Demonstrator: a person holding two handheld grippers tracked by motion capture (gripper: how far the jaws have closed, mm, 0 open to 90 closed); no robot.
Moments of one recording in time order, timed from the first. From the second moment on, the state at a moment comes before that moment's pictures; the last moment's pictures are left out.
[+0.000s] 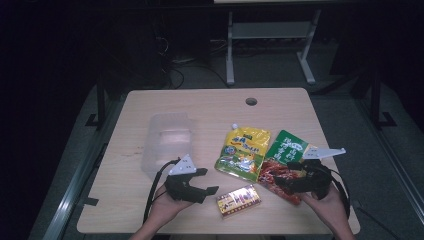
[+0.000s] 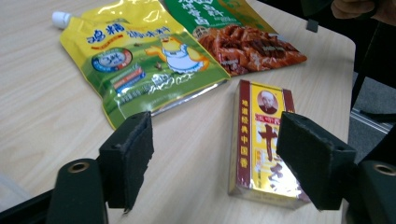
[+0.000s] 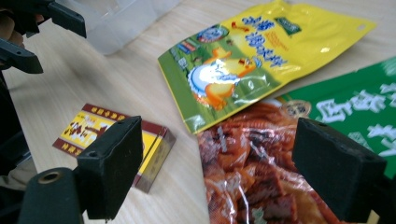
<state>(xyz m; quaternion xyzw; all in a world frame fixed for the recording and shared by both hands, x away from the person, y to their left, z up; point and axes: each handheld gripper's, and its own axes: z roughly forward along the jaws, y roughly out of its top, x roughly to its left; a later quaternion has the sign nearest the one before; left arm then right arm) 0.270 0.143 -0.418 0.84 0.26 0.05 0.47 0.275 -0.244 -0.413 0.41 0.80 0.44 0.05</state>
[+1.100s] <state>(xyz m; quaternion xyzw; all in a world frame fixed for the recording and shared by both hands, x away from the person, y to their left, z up) 0.333 0.082 -0.421 0.87 0.27 0.07 0.40 0.391 -0.203 -0.364 0.46 0.80 0.38 0.05</state>
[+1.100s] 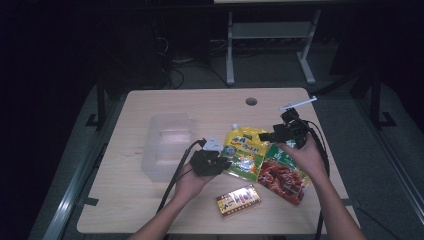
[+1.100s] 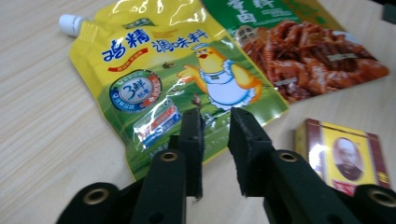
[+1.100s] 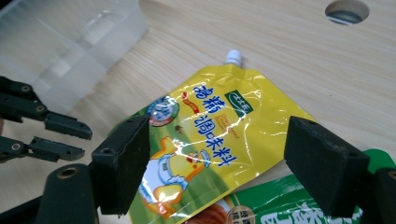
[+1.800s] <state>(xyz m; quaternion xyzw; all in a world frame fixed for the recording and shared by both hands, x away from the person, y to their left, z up) 0.349 0.055 -0.444 0.88 0.32 0.11 0.33 0.433 -0.204 -0.418 0.52 0.79 0.32 0.02</state>
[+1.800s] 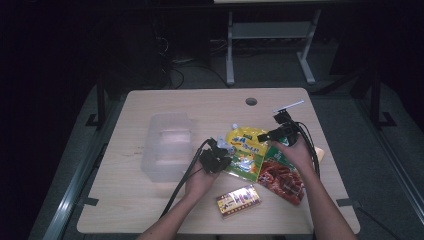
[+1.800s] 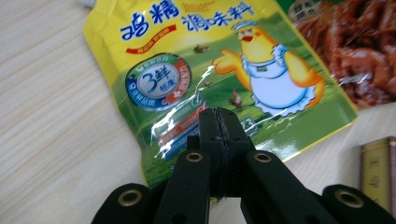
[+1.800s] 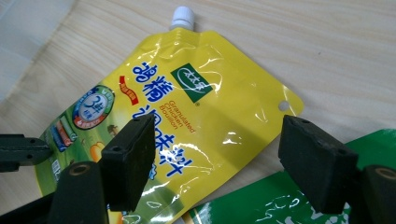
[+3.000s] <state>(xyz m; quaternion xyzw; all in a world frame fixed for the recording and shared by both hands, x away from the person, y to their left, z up) 0.345 0.046 -0.444 0.89 0.32 0.13 0.30 0.443 -0.198 -0.451 0.56 0.78 0.29 -0.03</state>
